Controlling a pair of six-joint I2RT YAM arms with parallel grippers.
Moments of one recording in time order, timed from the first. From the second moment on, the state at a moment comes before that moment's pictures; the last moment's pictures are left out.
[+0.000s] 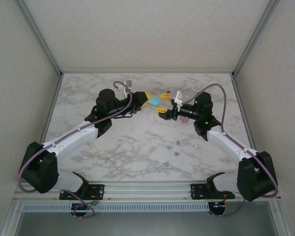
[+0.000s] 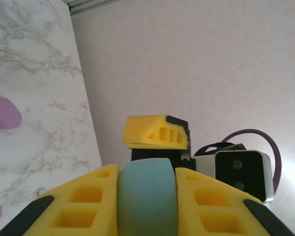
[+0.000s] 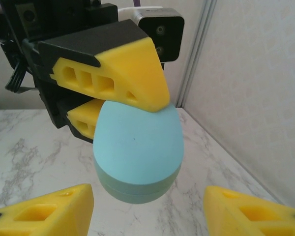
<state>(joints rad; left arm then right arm) -0.60 1.39 0.95 0.39 0.58 -1.26 0.42 1.29 0.81 0.41 -0.82 -0.27</state>
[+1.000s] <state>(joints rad) -0.60 1.38 0.94 0.43 0.55 -1.30 0.44 1.32 0.85 0.48 -0.84 -0.19</state>
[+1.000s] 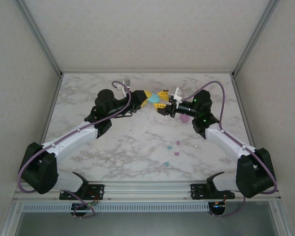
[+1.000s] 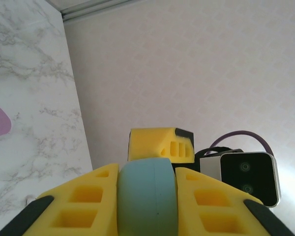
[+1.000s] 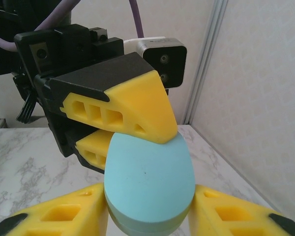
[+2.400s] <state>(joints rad) -0.52 1.17 0.93 0.17 0.91 0.02 0.46 1.34 1.17 -0.16 -1.15 -0.26</state>
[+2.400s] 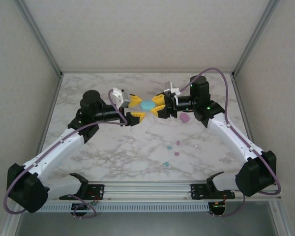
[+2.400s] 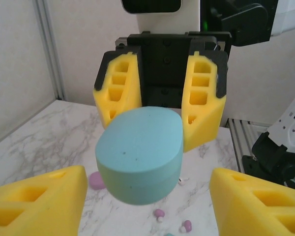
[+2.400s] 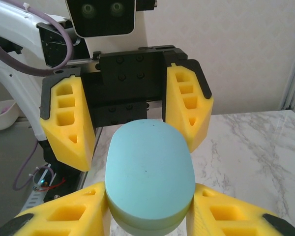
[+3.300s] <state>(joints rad) -0.52 1.24 0.96 0.30 0.96 -0.12 0.47 1.34 1.14 0.02 -1.15 -0.19</state>
